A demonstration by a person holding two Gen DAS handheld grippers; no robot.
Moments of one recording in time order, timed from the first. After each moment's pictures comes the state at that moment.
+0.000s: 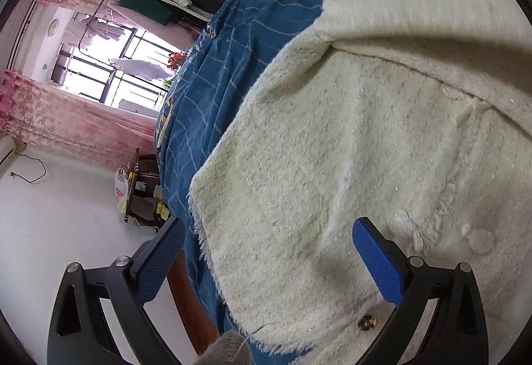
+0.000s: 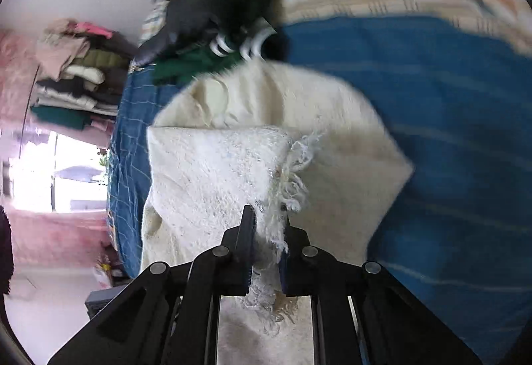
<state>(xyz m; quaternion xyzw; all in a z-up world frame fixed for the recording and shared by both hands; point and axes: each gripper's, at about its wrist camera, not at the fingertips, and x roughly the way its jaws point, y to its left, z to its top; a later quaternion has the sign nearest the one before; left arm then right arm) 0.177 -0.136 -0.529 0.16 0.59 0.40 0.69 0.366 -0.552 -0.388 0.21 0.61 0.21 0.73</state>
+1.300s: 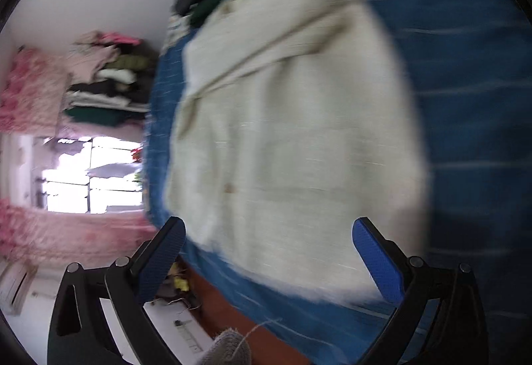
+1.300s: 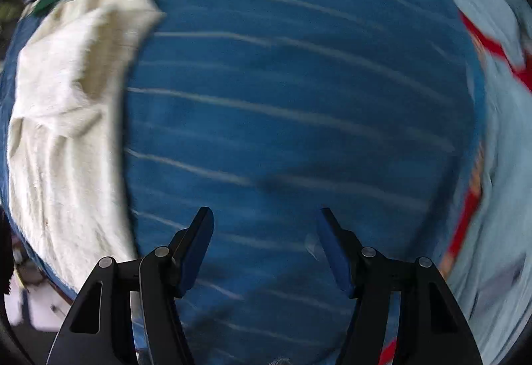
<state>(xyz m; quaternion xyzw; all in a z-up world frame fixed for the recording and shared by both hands) 0.051 -0.402 -0.502 0.34 0.58 0.19 0.71 0.227 -0.727 -0.394 0.04 0.73 -0.02 0.68</state>
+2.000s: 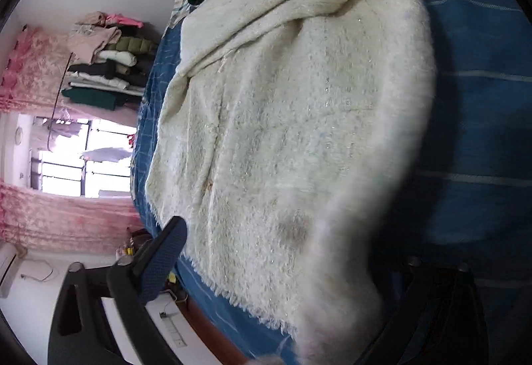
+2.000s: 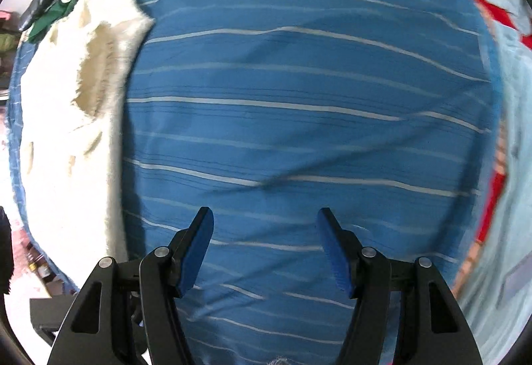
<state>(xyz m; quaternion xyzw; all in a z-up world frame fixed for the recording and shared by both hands) 0.073 -0.354 -0.549 0.30 0.59 0.21 0.72 0.270 -0.730 -0.405 0.11 0.74 0.01 0.66</state>
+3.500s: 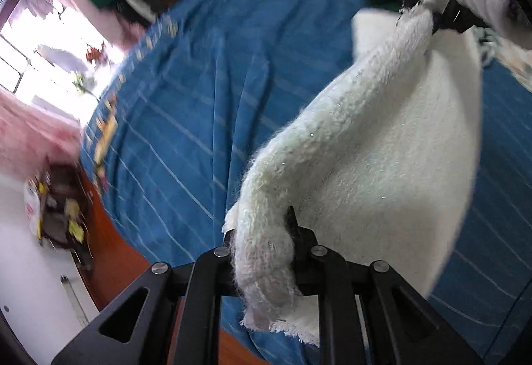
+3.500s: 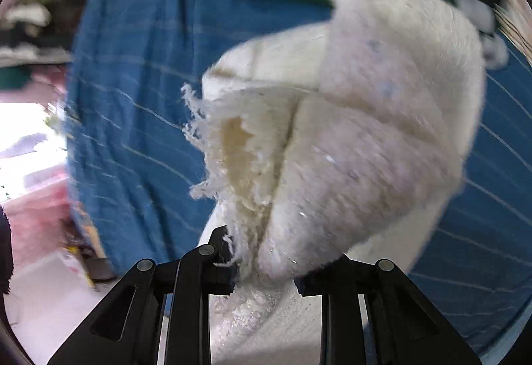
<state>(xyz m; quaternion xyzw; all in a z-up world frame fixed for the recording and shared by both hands) 0.143 0.040 -0.464 -0.01 0.60 0.20 0.77 0.497 -0.174 -0.383 0.08 0.76 0.12 0.63</state>
